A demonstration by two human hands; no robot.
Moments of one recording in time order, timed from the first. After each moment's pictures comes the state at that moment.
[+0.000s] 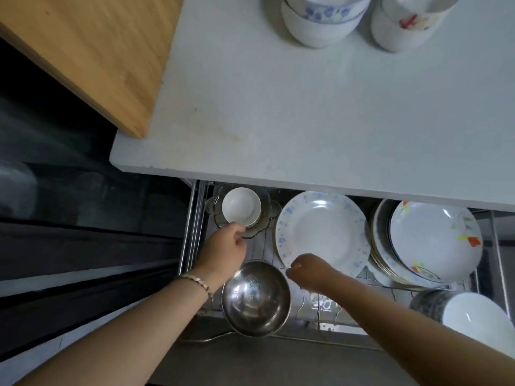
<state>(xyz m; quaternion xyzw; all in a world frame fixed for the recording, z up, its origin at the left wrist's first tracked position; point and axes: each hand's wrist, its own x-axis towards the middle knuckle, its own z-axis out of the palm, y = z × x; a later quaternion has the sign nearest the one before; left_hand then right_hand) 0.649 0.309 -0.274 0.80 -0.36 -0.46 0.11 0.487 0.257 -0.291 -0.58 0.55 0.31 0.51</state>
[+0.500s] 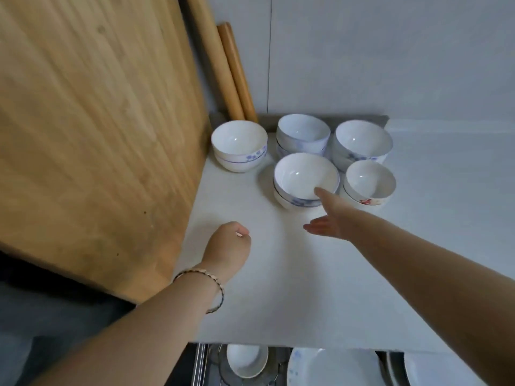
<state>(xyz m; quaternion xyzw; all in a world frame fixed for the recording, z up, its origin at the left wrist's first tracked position) 0.734 0.096 -0.140 0.79 -0.34 -0.40 0.33 0.570 -0.020 -0.107 -0.32 0.66 -0.20 0.65</state>
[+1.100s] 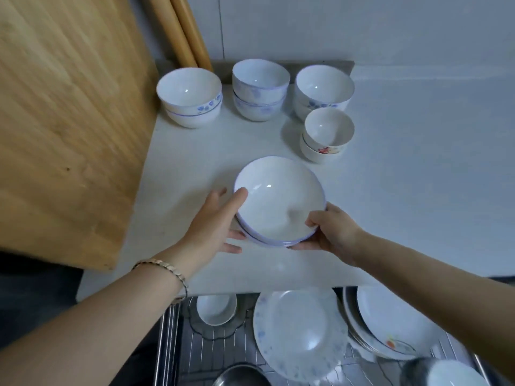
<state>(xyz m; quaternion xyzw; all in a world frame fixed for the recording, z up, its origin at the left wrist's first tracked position) 0.685 0.105 -0.112 0.70 -0.26 -0.56 0.36 0.506 0.056 -0.120 -0.36 0.60 -0.20 0.69</state>
